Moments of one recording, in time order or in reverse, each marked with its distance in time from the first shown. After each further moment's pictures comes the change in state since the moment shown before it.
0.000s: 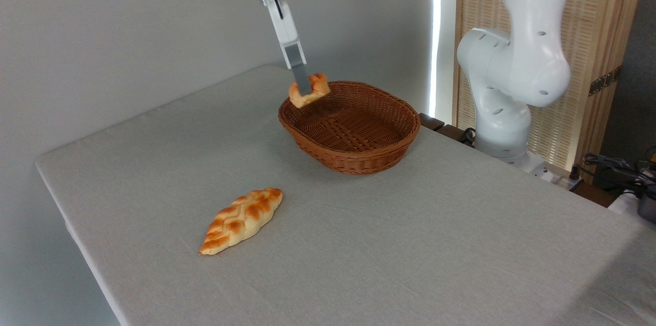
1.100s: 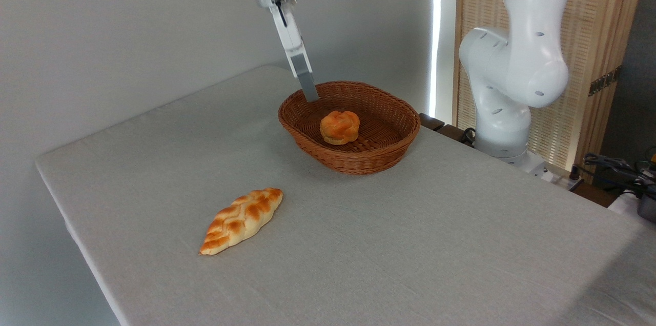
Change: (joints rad) arm -0.046 0.012 0.008 0.000 -0.028 0.021 -0.023
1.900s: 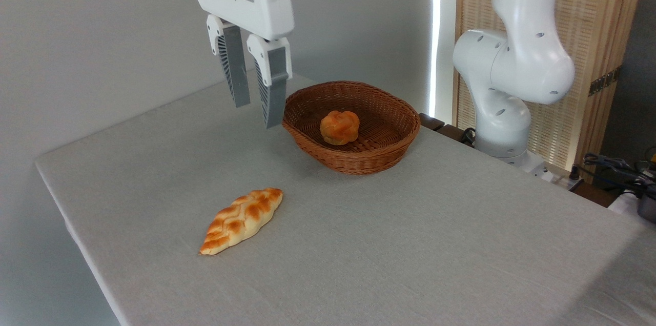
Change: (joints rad) arm 0.248 0.195 0.360 0.453 0.135 -0.049 0.049
